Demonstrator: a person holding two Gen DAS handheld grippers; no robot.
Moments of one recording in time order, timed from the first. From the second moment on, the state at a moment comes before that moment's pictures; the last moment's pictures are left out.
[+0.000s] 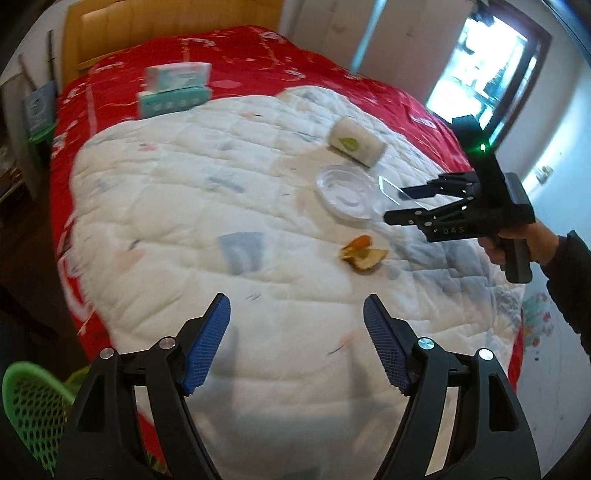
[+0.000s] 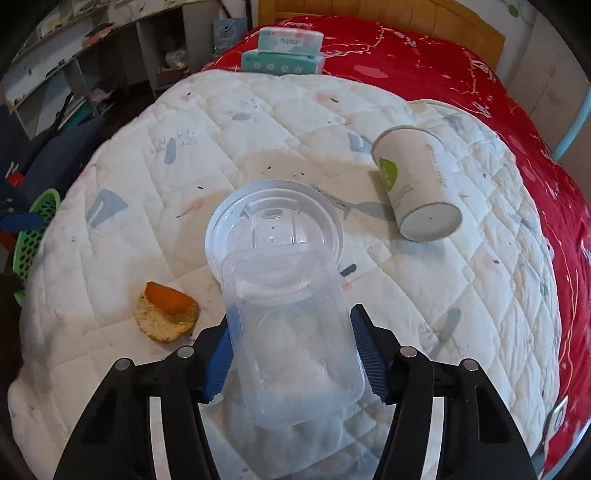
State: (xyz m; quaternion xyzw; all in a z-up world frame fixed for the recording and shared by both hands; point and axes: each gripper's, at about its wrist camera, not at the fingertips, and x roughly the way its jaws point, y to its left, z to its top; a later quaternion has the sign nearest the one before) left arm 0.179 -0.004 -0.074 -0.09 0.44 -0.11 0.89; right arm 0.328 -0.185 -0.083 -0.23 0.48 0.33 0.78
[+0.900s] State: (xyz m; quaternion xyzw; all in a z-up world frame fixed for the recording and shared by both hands) left arm 0.265 -0.094 -0.122 0.01 0.47 -0.19 0.86; right arm 0.249 -0.253 -0.044 -0.11 0.48 0.29 0.82
